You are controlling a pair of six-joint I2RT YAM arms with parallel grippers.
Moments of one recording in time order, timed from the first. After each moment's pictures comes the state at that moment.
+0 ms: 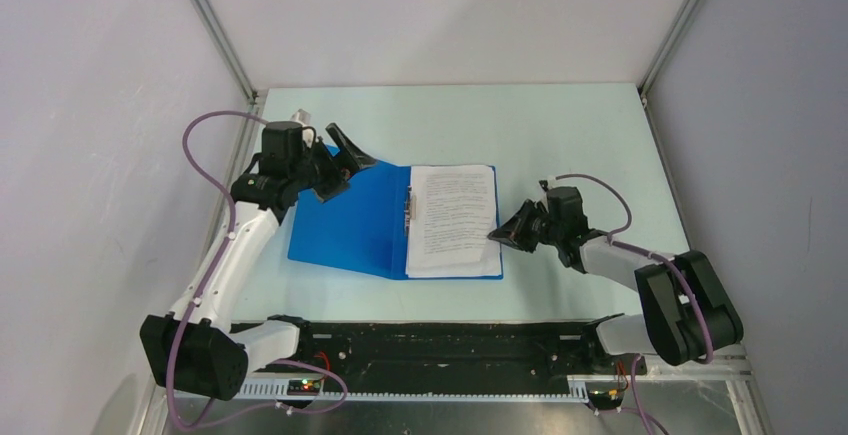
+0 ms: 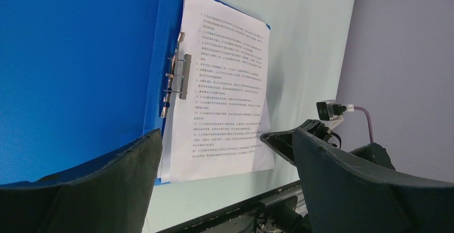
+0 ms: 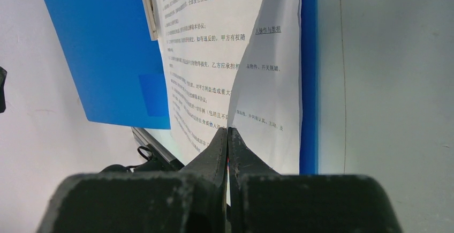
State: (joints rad) left arm -0.17 1.15 1.07 -0.57 0.29 -0.79; right arm 0.33 1.34 0.45 0.23 -0.49 0.95
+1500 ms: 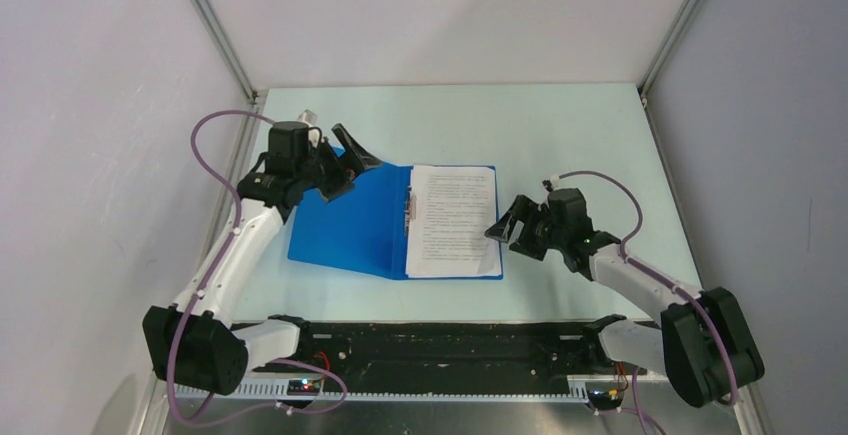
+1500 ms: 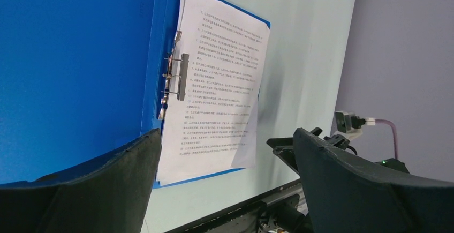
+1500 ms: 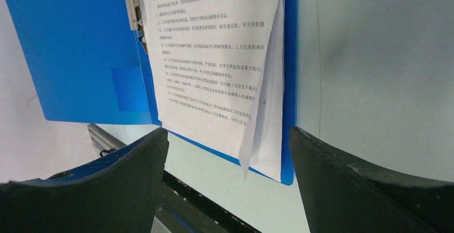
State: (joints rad) left arm -0.20 1.18 1.06 -0.53 0.29 -0.79; right arm 0.38 1.18 0.47 0.00 -0.36 0.84
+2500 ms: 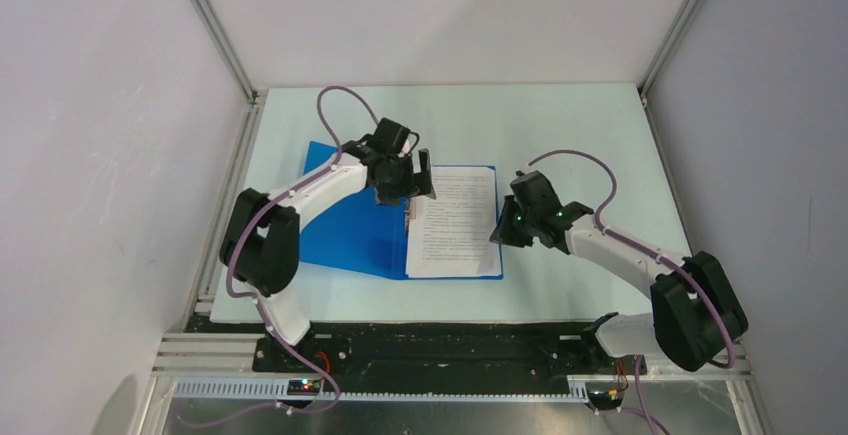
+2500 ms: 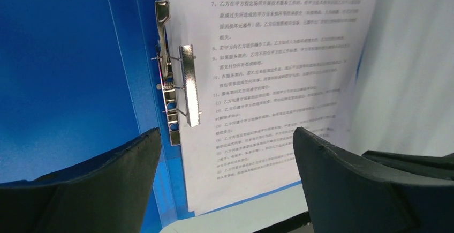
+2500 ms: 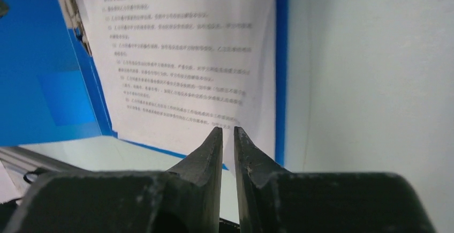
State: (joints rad) left arm -0.51 1.74 1.30 -0.58 0.12 -0.61; right arm 0.54 1.31 0.75 -0.36 -0.07 0.75
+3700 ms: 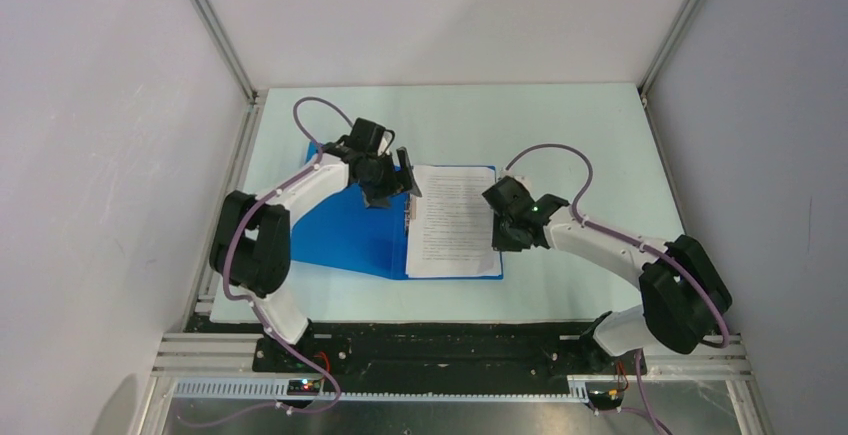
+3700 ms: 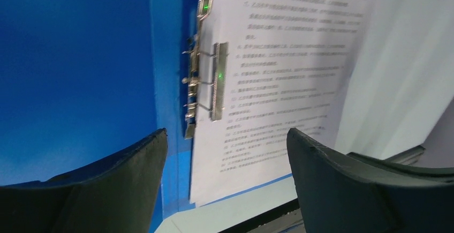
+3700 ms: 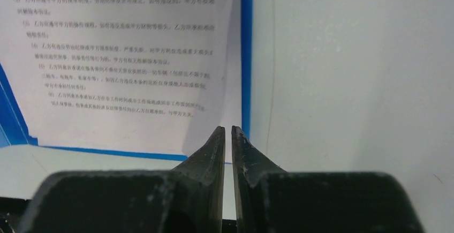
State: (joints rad) left arm -0.40 1.73 1.25 -0.56 0.25 -0.64; right arm 0.72 1.43 0.91 -0.60 0.18 0.71
